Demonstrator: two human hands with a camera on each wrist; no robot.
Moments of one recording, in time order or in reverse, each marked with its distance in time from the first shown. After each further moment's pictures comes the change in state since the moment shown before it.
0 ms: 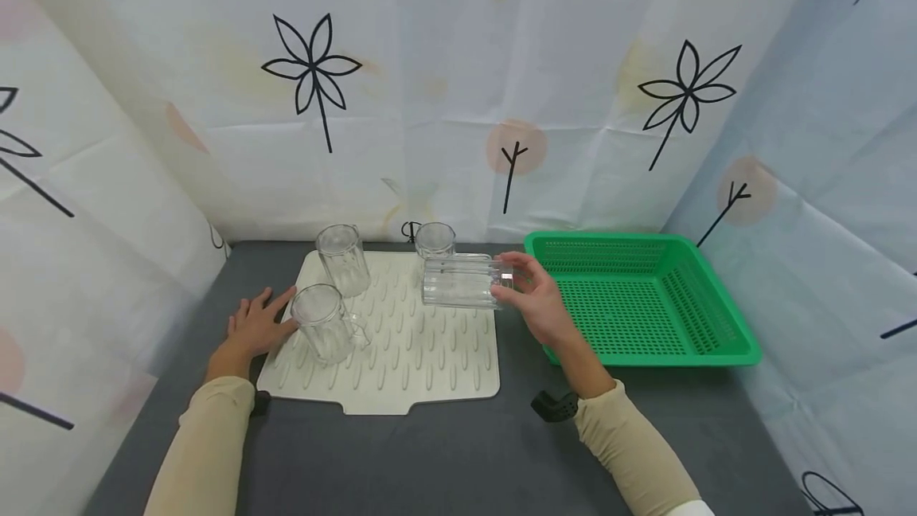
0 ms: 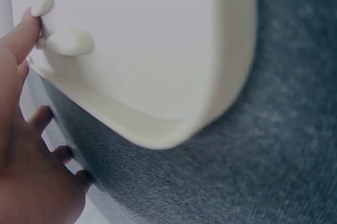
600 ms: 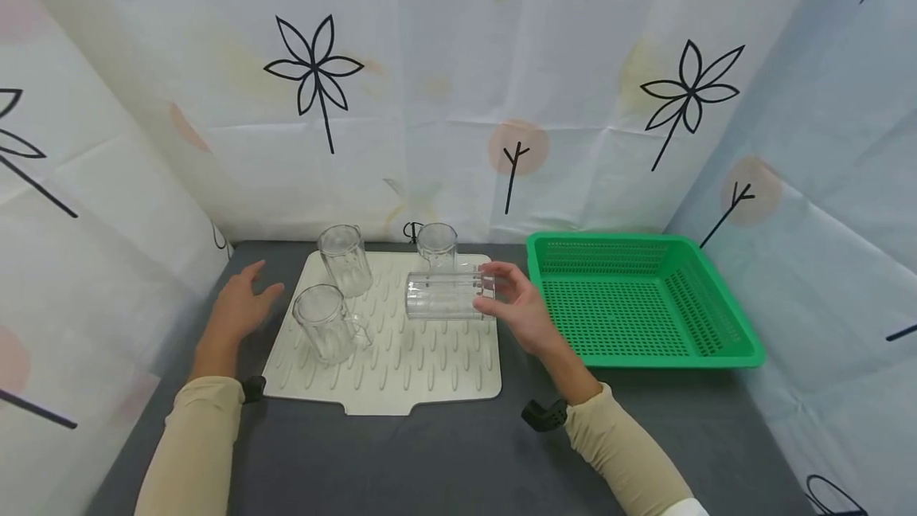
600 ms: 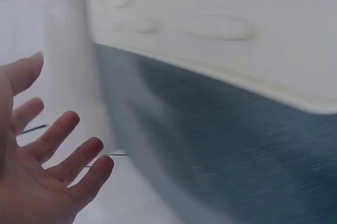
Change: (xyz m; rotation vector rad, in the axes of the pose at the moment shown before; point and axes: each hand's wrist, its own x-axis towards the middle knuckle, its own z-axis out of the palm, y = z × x) left_hand -0.010 0.021 -0.046 -0.102 0.244 0.039; right_hand -0.001 0.010 0.024 -0.008 -0.023 0.007
